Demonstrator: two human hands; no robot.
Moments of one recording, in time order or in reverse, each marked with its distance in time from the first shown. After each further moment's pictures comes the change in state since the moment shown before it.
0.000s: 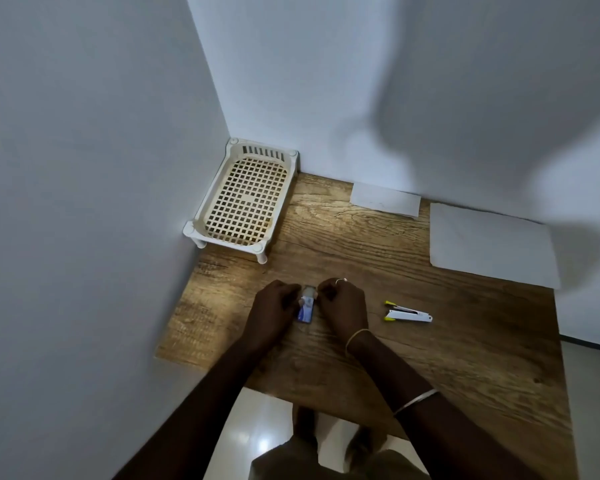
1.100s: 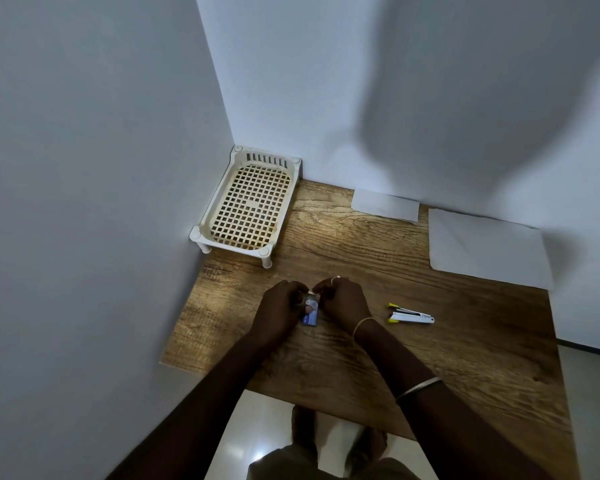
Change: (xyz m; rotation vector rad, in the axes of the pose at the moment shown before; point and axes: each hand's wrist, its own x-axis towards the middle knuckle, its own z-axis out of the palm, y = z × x) left_hand 0.010 -0.005 -0.002 -0.080 -0.054 0.012; right_hand 0.014 -0.010 -0.003 -0.118 -0.150 -0.048
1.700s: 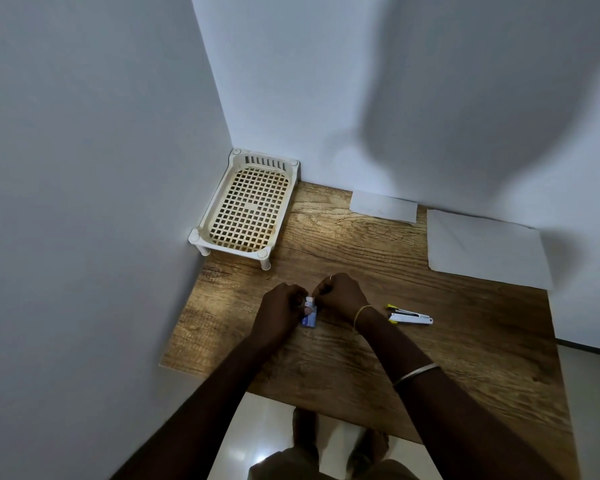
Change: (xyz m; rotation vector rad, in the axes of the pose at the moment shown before) left_hand 0.000 0.003 0.002 0.068 -0.003 -0.046; right_hand 0.016 -0.006 -0.012 0.067 -0.177 0.109
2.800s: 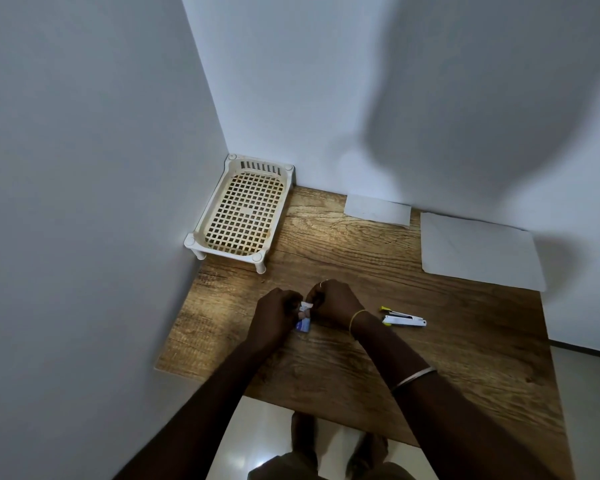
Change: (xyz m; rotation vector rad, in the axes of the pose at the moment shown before) left_hand -0.003 -0.001 0.004 0.013 0.006 0.008; right_hand -0.005 0.004 -0.001 -0.104 -0.055 -0.098
